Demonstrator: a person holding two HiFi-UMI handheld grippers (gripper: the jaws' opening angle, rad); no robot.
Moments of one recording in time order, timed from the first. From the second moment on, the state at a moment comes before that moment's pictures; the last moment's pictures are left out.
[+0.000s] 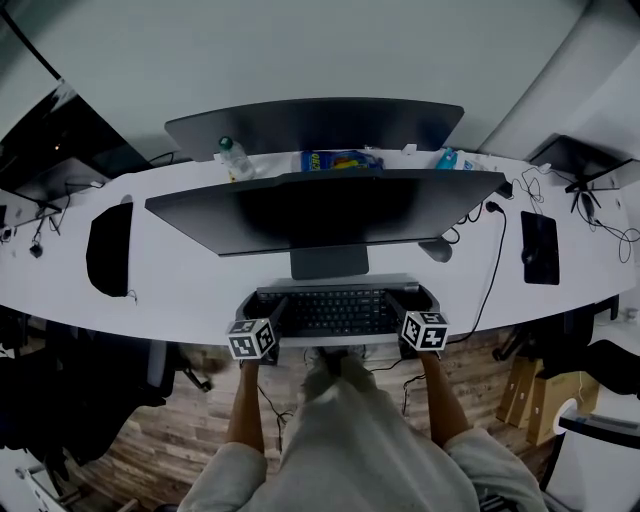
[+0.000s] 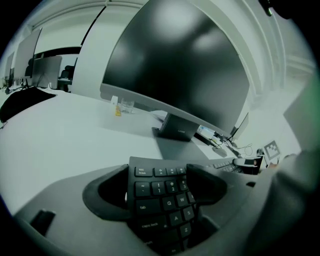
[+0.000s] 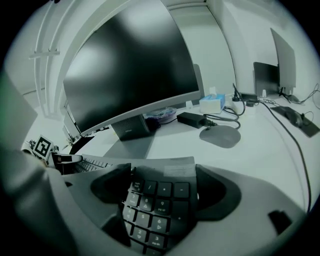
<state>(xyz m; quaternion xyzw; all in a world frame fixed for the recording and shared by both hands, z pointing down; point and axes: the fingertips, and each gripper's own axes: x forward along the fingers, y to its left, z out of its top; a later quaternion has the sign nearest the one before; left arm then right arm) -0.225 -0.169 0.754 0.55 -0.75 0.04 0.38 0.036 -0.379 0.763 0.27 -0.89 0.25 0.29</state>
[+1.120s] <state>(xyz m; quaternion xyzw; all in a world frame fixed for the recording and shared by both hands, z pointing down) -0.242 -0.176 0.587 0.58 -0.79 -0.04 0.19 0.010 -0.400 0.584 0.27 -0.95 0.11 0.13</state>
